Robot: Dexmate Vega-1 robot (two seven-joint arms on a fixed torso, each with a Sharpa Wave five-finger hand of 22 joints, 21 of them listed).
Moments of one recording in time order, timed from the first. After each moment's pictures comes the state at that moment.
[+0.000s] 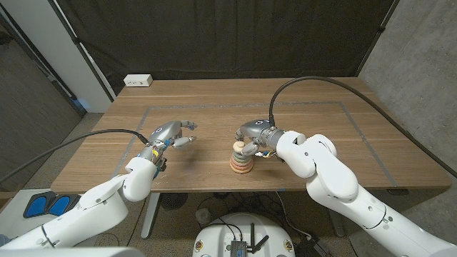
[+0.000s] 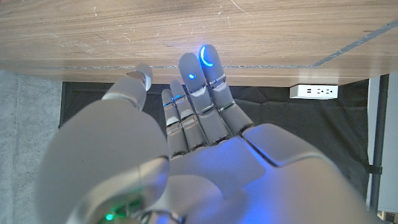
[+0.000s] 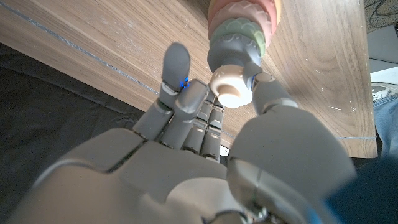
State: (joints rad) left arm 1.41 0.99 0.26 -2.21 0.33 0.38 0.40; left_hand 0.90 0.04 0.44 -0.17 0.37 0.59 -0.01 0.22 0.26 0.65 -0.14 0.21 0.57 0.93 -0.13 1.46 0.43 0.64 -0.06 1.53 0.19; right arm -1.03 -0.65 -0.68 -2.40 -1.19 -0.42 0.75; right_hand 0.90 -0.01 0.58 -0.20 0.42 0.64 -0.03 0.33 0.31 0.72 -0.10 0.20 0.70 1.15 -0.22 1.53 1.23 1.09 -0.20 1.53 0.23
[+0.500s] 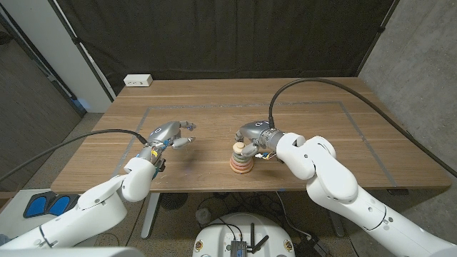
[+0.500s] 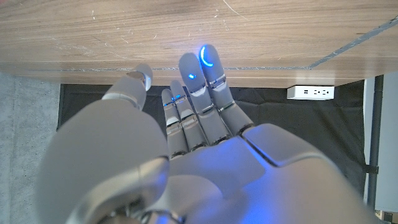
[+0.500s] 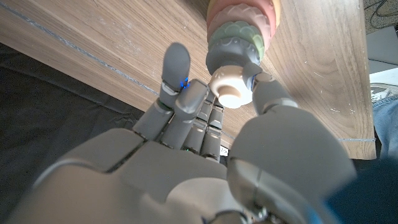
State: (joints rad) left arm 1.43 1.00 0.25 -2.21 0.33 0.39 0.39; left_hand 0.90 0.04 0.44 -0.17 0.37 0.59 -0.01 0.22 0.26 0.65 -0.14 0.21 0.57 0.93 -0.13 1.46 0.43 0.64 -0.06 1.53 0.19; right arm -1.03 -0.66 -0.69 -2.39 -1.18 -0.42 0.72; right_hand 0.90 -0.01 0.58 -0.20 0.42 0.64 -0.04 0.33 0.31 0.72 -0.10 0.20 0.70 1.15 -0.22 1.53 1.23 1.09 -0.20 1.53 0.23
